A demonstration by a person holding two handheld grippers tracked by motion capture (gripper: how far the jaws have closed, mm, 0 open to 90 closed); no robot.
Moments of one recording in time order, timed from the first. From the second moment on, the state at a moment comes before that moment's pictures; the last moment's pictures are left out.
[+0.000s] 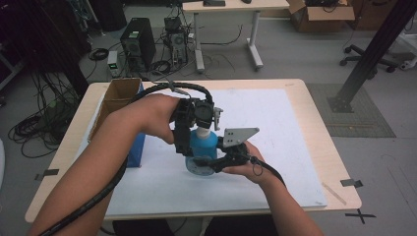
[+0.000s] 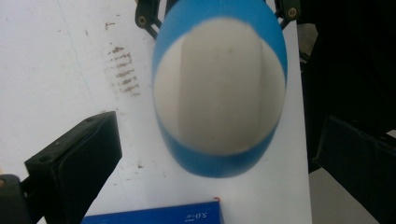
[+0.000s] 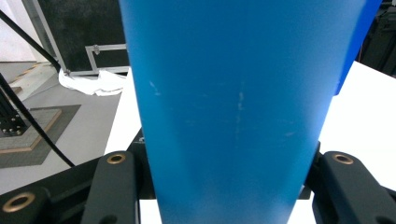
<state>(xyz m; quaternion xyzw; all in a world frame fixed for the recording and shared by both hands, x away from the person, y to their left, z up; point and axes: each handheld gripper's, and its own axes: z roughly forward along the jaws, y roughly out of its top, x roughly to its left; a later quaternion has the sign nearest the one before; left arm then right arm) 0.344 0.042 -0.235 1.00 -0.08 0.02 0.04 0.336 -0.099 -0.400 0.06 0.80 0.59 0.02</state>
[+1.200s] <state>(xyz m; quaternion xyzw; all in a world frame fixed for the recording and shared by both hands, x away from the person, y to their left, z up) 0.343 0.035 -0.246 1.00 -0.08 0.02 0.01 0.336 -0.085 -0.389 0.05 0.80 0.60 0.03</state>
